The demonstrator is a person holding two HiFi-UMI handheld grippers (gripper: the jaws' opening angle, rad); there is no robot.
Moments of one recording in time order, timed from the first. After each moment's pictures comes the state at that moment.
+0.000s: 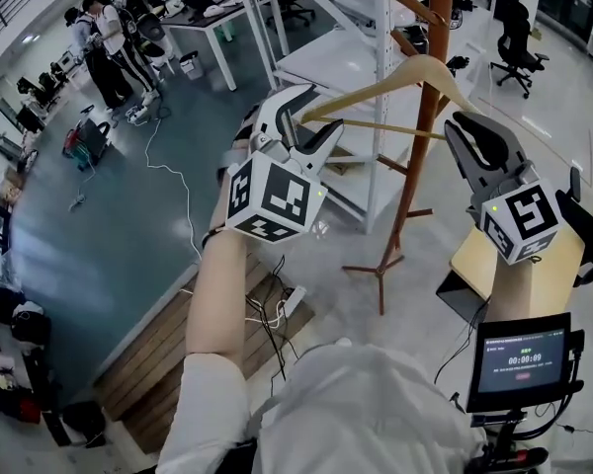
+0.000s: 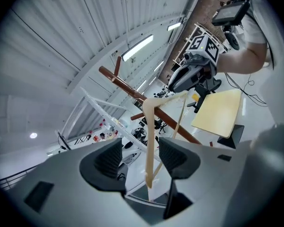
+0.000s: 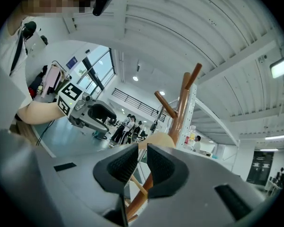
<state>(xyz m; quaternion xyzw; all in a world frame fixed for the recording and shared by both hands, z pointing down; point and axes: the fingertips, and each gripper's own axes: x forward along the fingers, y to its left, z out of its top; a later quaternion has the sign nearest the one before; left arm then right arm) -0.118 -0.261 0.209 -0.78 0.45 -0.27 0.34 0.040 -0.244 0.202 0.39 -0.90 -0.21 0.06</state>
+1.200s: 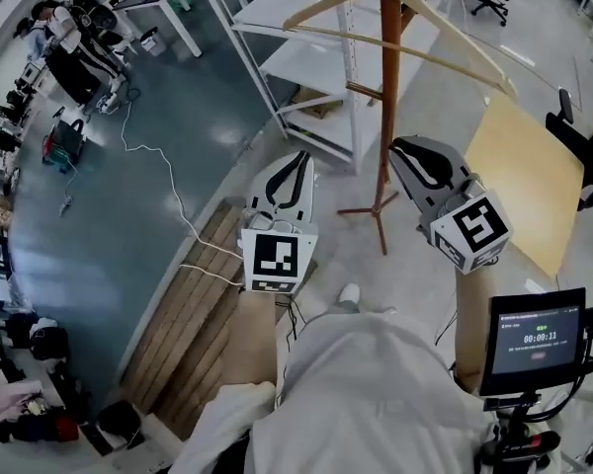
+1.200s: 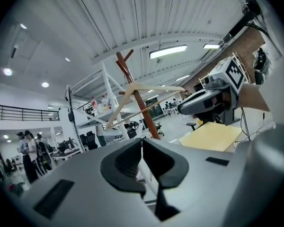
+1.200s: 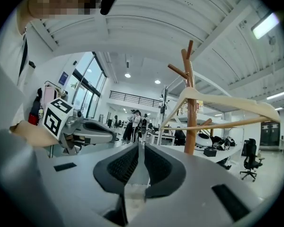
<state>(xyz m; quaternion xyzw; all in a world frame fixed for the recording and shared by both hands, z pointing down) -0.103 -0.189 0.364 -0.83 0.51 -0.16 0.14 0.018 -0.187 0.346 0.36 -0.93 -0.07 0.05</state>
